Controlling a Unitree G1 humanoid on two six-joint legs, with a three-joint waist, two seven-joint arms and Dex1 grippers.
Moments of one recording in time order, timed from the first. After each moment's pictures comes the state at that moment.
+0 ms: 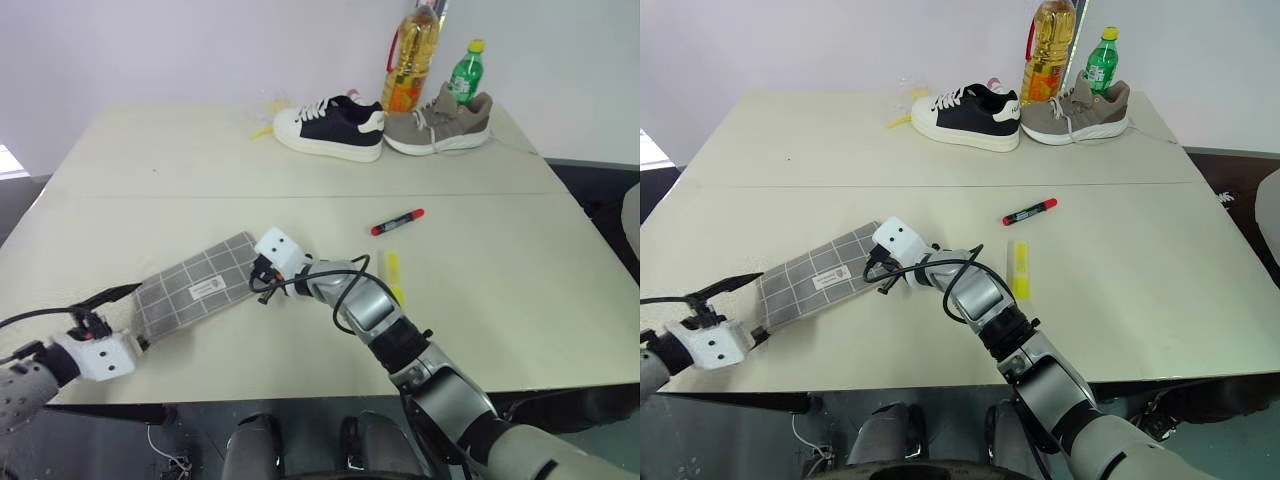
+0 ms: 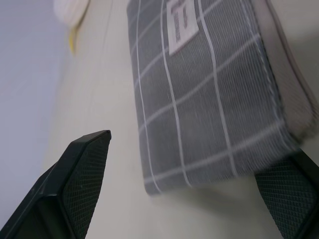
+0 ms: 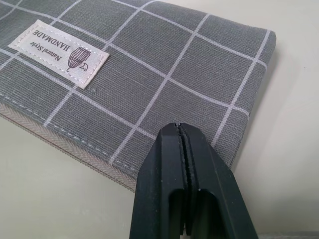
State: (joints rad) left arm 0.25 0.89 0.31 0.24 0.26 -0.83 -0.52; right arm -0.69 0.05 0.46 0.32 0.02 0.64 0.50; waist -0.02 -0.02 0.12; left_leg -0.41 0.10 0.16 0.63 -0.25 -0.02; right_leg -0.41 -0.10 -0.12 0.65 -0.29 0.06
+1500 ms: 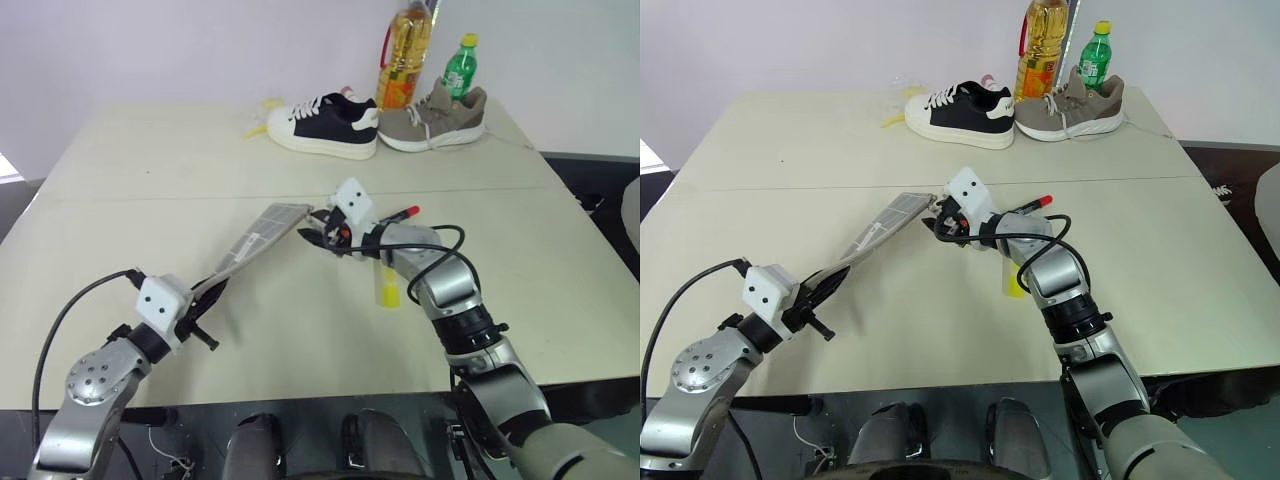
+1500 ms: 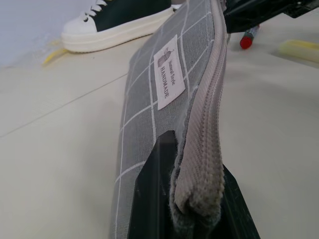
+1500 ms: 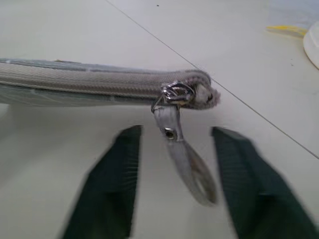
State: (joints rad) left arm 0.24 0.58 0.14 -0.40 -0.34 0.06 -0.54; right arm -0.67 -0.22 0.23 0.09 0.12 0.57 0.65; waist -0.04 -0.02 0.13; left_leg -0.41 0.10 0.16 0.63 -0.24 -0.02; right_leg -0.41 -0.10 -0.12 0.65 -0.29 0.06
